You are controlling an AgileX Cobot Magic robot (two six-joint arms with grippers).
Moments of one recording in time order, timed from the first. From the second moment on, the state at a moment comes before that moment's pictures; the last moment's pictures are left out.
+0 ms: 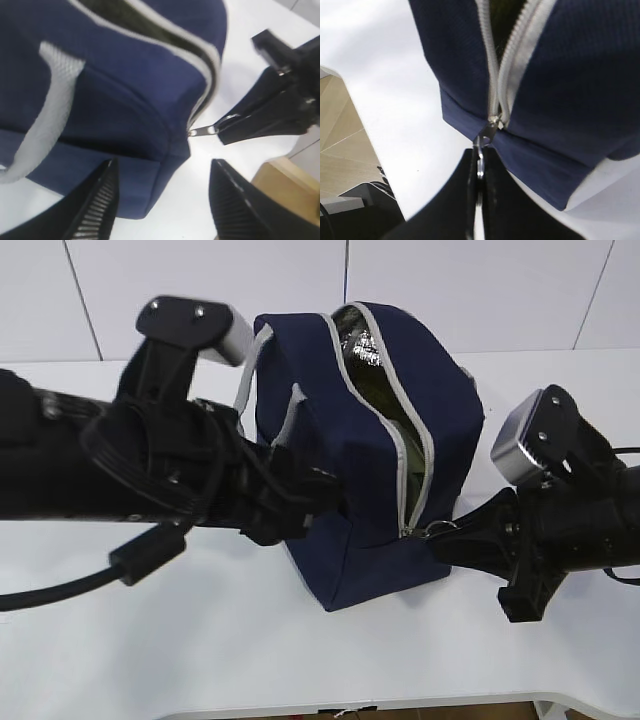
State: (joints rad) left arm -0.84 1.43 -0.82 -1.10 0.08 0.89; right arm 0.18 1.44 -0.64 1.42 0.67 -1.98
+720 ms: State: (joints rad) left arm -0.84 1.58 -0.95 -1.13 0.13 0.89; right arm 0.18 1.44 -0.64 1.40 0.71 -1.98
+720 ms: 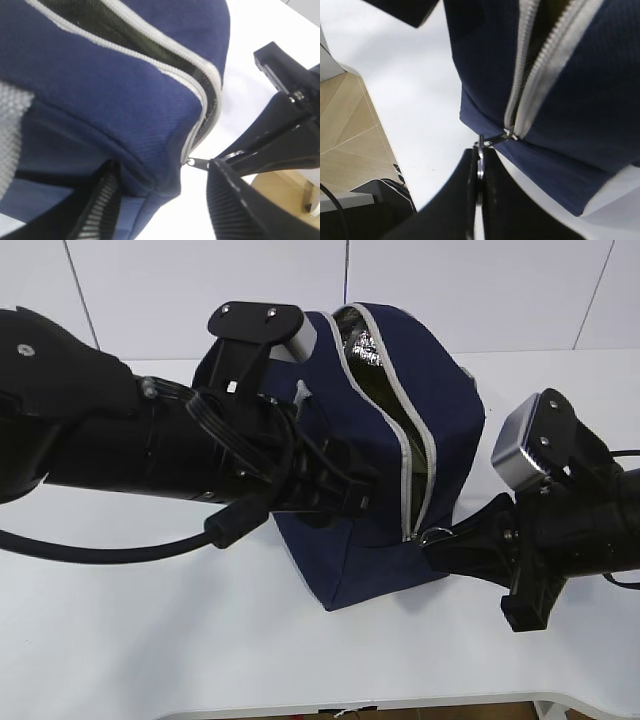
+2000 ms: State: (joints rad) left arm -0.84 1.58 -0.95 -1.13 0.15 0.89; right arm 0.18 1.34 -0.64 1.29 0.64 -1.72
